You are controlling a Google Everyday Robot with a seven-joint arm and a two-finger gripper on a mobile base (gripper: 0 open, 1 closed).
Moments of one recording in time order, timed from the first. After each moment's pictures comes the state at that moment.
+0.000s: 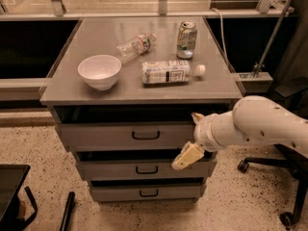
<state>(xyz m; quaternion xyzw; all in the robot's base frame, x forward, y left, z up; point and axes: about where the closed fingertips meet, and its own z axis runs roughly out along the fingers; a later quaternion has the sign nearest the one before) 0.533 -0.113 0.706 -0.53 0.77 0.10 0.34</state>
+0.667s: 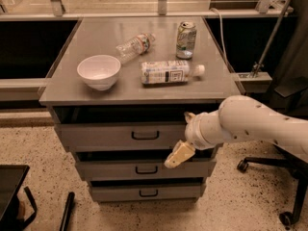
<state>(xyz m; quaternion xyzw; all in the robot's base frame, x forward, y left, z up) 0.543 -0.096 0.697 -0.53 0.78 0.09 0.33</state>
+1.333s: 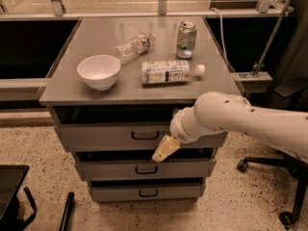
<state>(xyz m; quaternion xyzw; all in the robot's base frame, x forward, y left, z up) 0.571 -0.059 0.689 -0.53 0.78 0.07 0.31</state>
